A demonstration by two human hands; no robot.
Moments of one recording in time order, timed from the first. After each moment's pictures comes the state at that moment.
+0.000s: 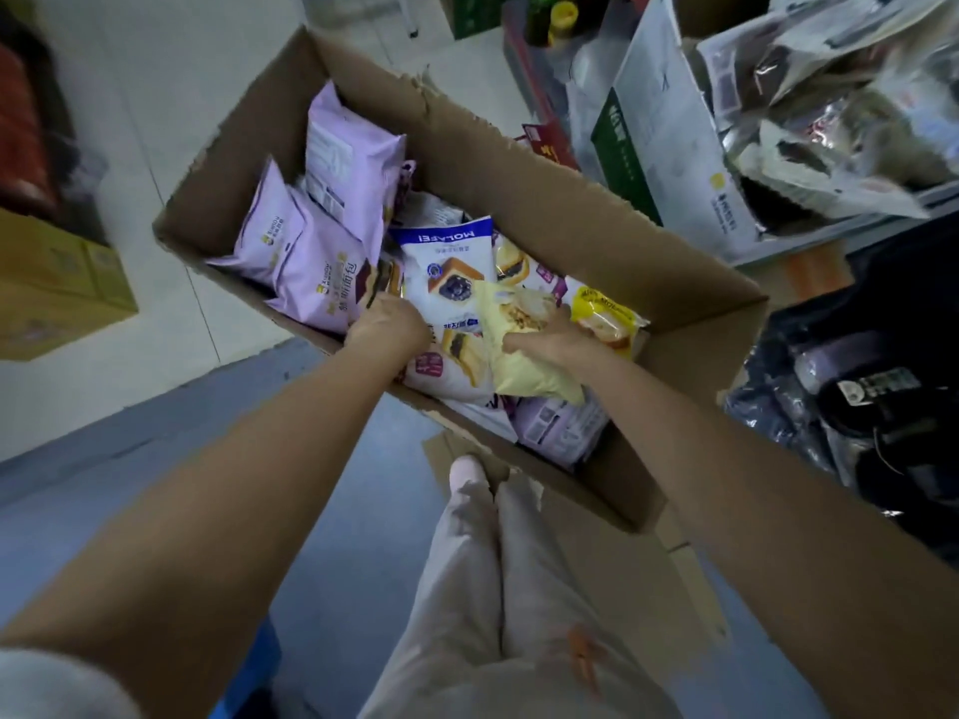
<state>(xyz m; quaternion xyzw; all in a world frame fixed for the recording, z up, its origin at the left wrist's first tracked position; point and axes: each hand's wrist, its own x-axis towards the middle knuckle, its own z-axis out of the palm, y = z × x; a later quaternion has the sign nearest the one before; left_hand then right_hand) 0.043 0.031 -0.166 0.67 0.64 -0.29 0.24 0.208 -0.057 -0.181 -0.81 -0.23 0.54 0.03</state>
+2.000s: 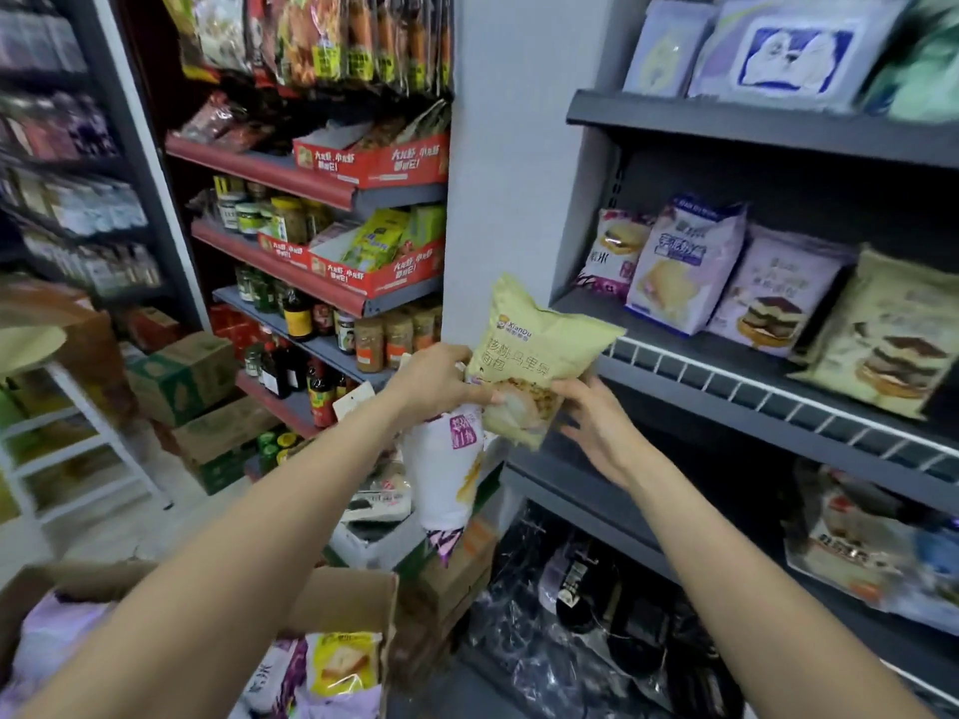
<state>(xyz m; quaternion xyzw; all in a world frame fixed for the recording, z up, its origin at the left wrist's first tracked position) 0.338 -0.137 0.233 0.92 0.13 0.10 0.36 0.429 -0.318 0.204 -0.65 -0.21 0.26 0.68</state>
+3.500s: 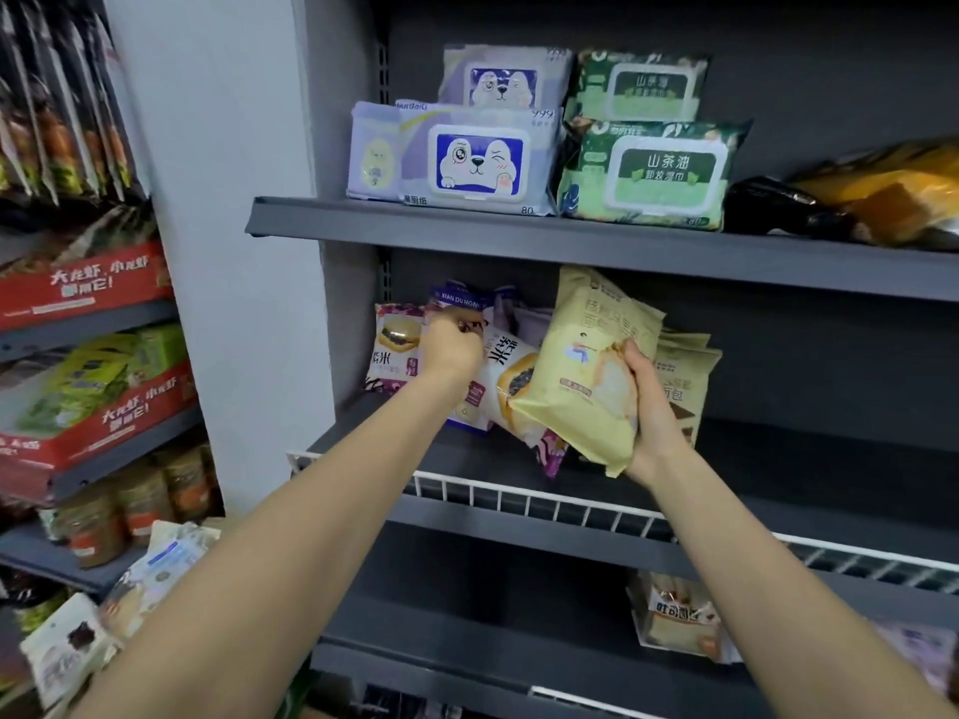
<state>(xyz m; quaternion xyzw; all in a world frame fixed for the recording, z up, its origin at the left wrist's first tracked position) 0.622 -0.311 0.332 0.77 0.10 0.24 0.58 0.600 -0.502 0.297 -0.45 -0.08 0.14 0.88</state>
